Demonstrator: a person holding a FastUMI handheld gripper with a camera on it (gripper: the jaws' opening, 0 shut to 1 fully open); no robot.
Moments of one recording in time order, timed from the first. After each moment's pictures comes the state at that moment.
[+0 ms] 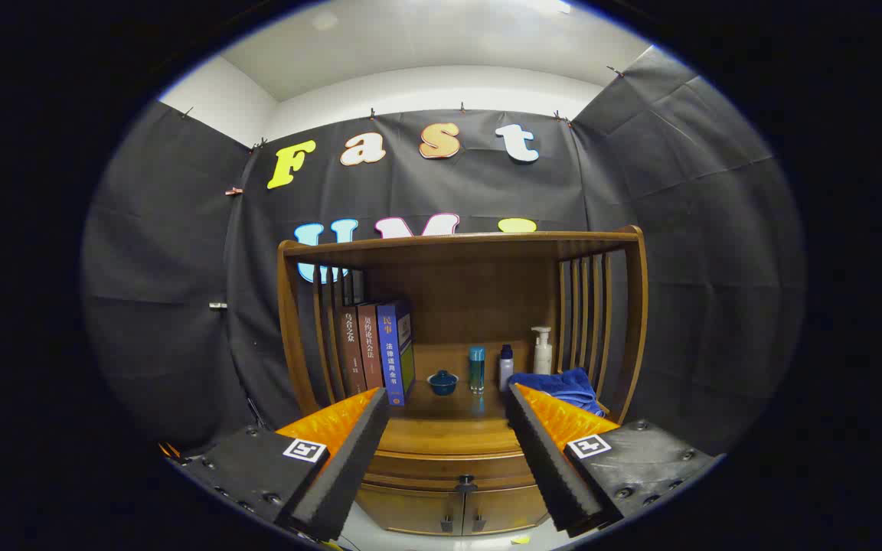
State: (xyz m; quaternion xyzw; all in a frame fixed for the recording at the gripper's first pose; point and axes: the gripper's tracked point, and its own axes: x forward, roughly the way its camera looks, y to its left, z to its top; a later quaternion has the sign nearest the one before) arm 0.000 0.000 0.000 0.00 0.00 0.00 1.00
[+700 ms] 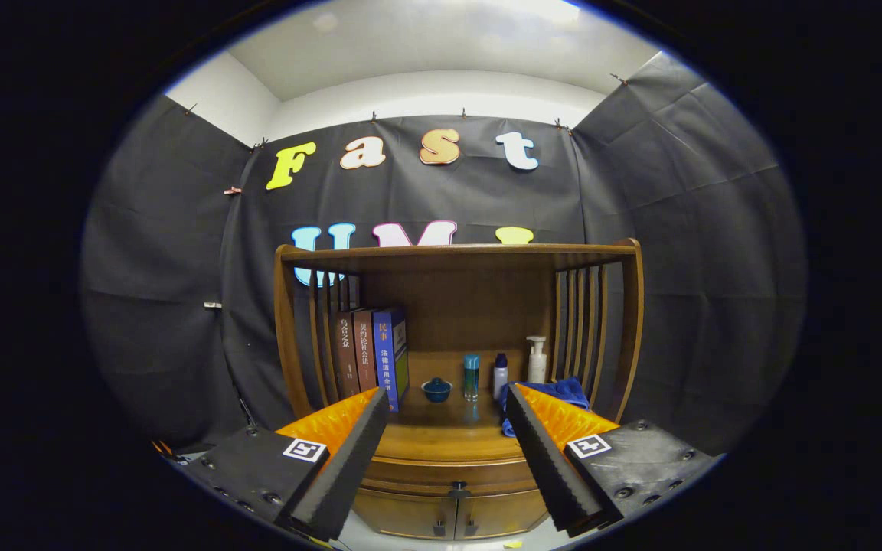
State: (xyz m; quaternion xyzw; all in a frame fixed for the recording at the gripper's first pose) arm 0.000 -0.003 0.009 -0.01 -0.02 -0.01 1.00
